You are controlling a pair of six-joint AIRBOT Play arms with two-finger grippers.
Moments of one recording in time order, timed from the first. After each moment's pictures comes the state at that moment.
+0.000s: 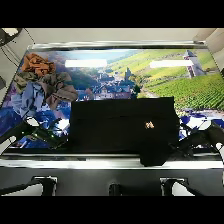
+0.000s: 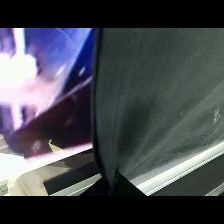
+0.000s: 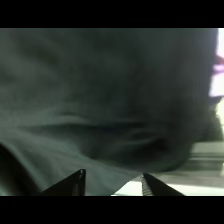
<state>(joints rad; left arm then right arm) 0.14 -1.39 0.67 1.05 -1.32 -1.24 -0.43 -1.28 0.67 -1.28 1.38 1.40</state>
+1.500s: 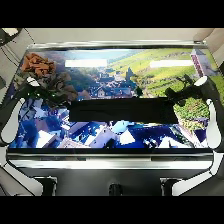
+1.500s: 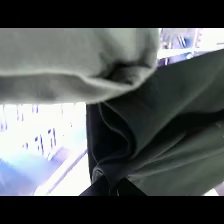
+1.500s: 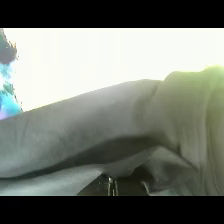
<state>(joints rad) 0.12 -1.92 1.65 1.04 -1.40 -1.37 -0.27 -1.83 1.60 -1.09 1.19 1.56</state>
